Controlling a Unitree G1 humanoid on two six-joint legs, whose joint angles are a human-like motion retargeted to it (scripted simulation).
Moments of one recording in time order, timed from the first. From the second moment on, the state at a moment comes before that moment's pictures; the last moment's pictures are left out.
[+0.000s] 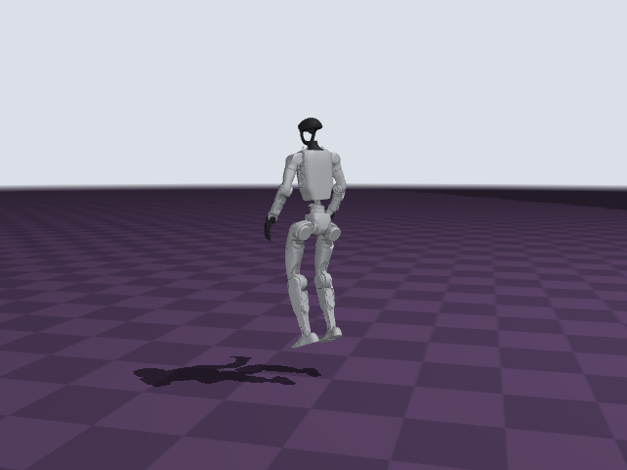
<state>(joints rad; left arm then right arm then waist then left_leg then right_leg) 0.07 0.49 -0.44 0.74 -0.16 -0.21 -0.03 -0.01 -0.33 0.41 0.88 0.24 -0.20 -0.14 -0.03 -0.12 -0.09 -0.29 -0.03 0.18 0.40 0.09 -0.06 -0.41 -0.10 -0.04 0.55 0.13 0.20</state>
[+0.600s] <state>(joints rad) 0.22 0.43 -0.32 0.70 -0.23 -0.22 0.02 0.08 -0.34 0.40 0.83 0.27 -0.19 -0.11 0.00 -0.11 -0.09 -0.21 -0.06 0.19 0.28 0.21 -0.09 -0.35 -0.14 -0.07 0.55 0.17 0.20</state>
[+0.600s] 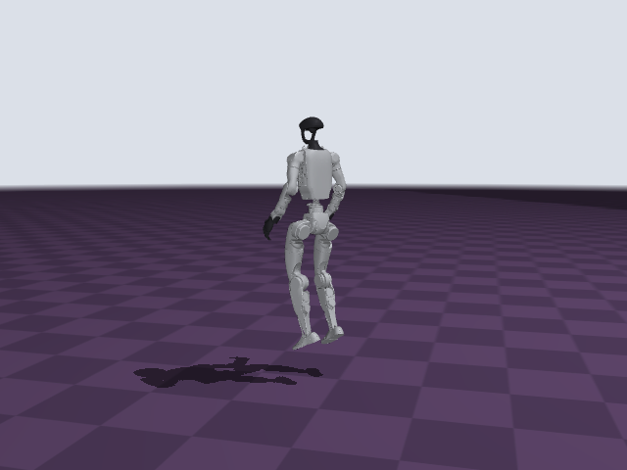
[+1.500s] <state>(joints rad) 0.25 0.36 -0.38 0.71 -0.11 -0.24 0.02 0.07 -0.27 0.35 0.85 0.30 -0.21 -0.17 0.00 -0.06 -0.02 -0.20 -0.06 0.12 0.43 0.01 -0.08 -0.29 -0.13 -0.05 0.65 -0.08 0.15</state>
